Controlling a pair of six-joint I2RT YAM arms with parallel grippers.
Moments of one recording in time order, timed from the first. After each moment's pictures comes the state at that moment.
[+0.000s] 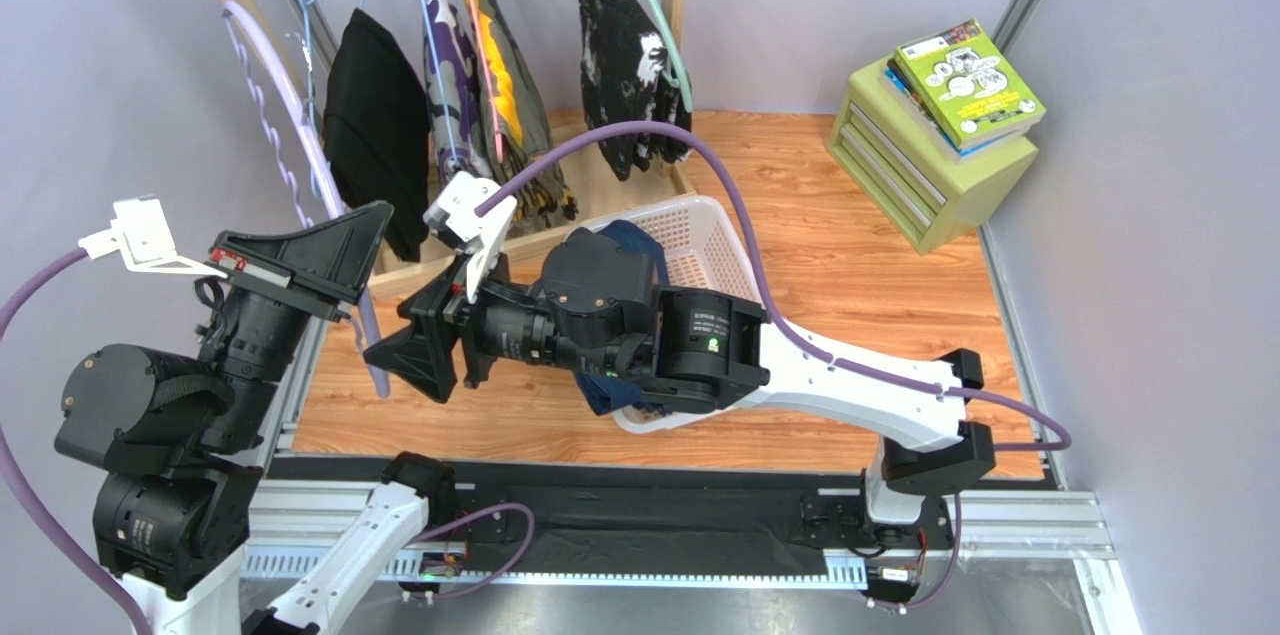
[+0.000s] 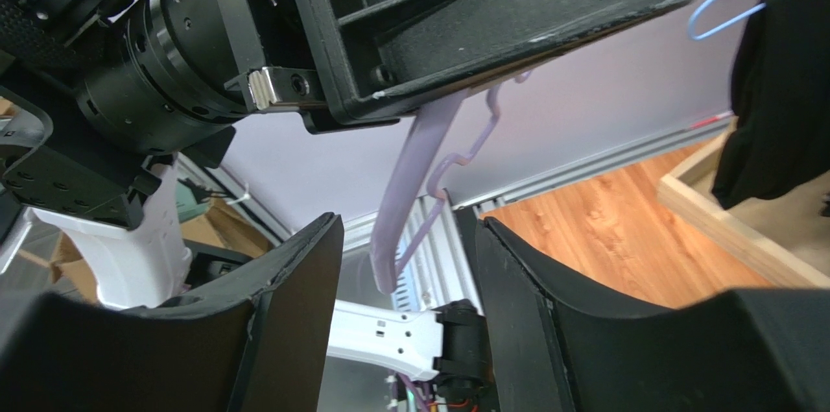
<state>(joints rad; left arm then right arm) -0.30 0.62 1.52 -0.63 0.02 -0.80 1.46 1.75 2.13 -0.36 0.10 0.31</state>
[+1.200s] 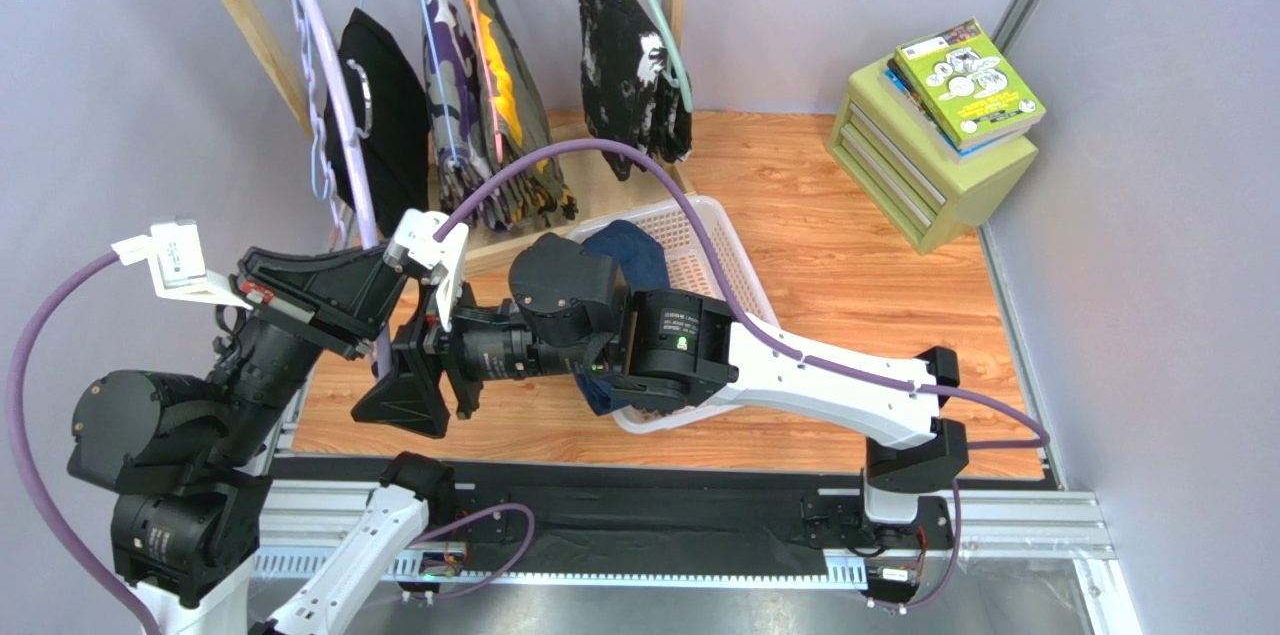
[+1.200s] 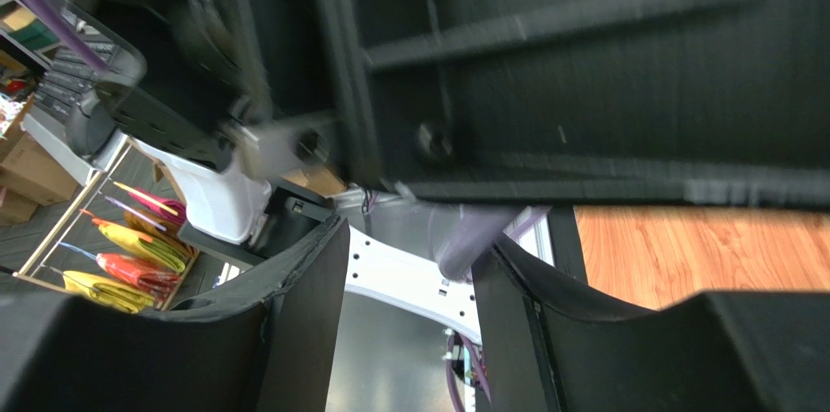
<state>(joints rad) -0.30 0.55 1.43 -0.54 0.24 -0.72 1.44 1.81 2.15 -0.38 -0.18 0.36</state>
